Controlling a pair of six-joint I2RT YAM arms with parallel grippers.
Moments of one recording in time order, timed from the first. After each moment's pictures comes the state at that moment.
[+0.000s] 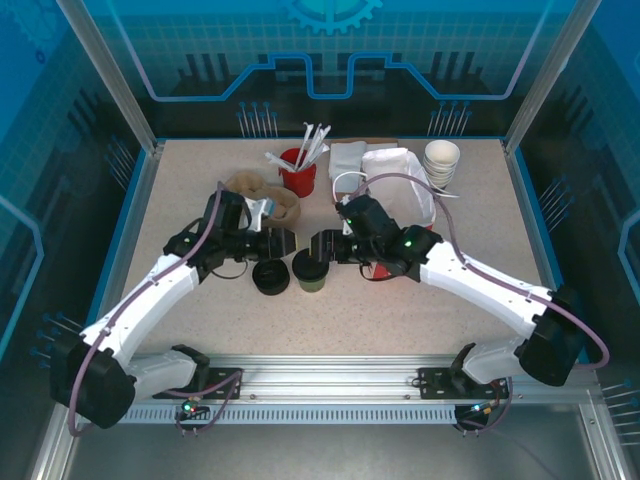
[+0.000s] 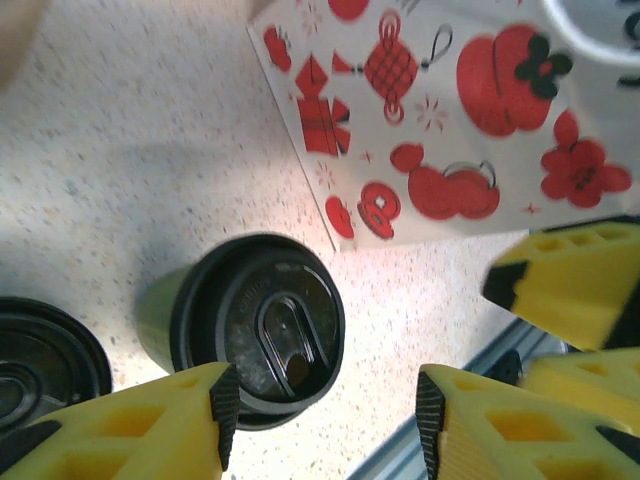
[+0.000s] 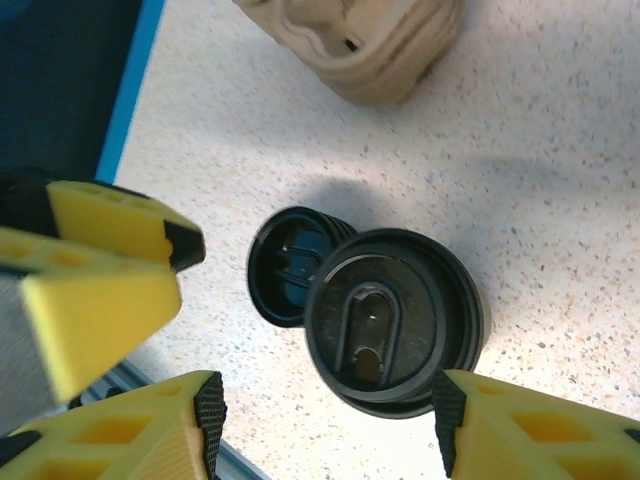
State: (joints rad) left arm -0.35 1.15 0.94 -0.53 0.50 -0.55; right arm 0.83 1.36 1.18 -0.54 -0.08 0.74
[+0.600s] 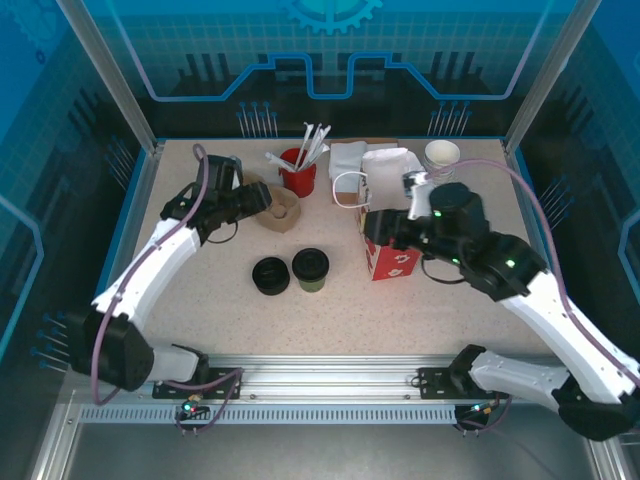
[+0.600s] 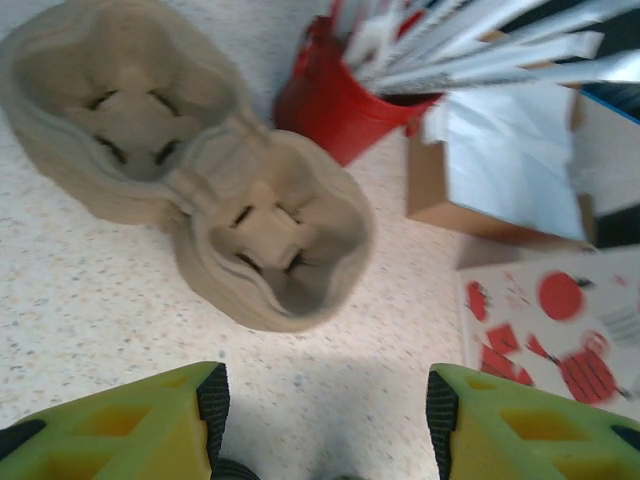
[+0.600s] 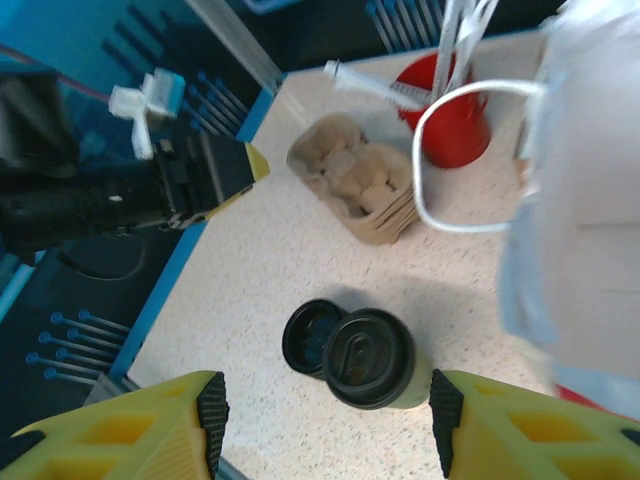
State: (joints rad) left arm -0.23 1.38 1.21 -0.60 0.06 -0.62; right arm 0.69 0.97 1.30 -0.78 -0.03 0.59
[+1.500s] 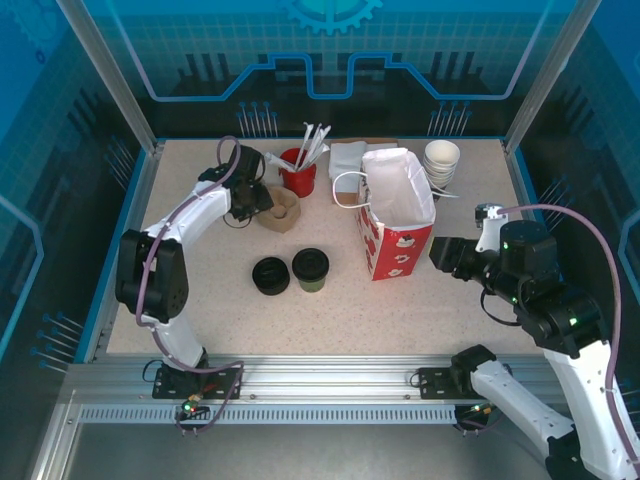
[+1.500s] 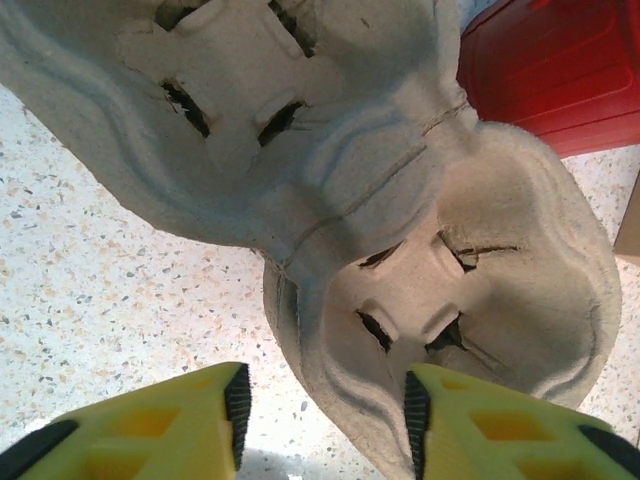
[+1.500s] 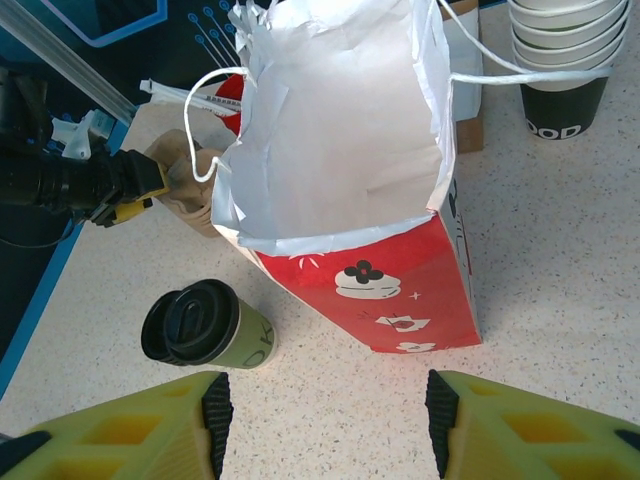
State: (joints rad) left arm -0.22 1.78 1.42 -0.74 -0.04 -0.70; right arm 0.36 0.70 1.21 -1.07 -0.07 0.47
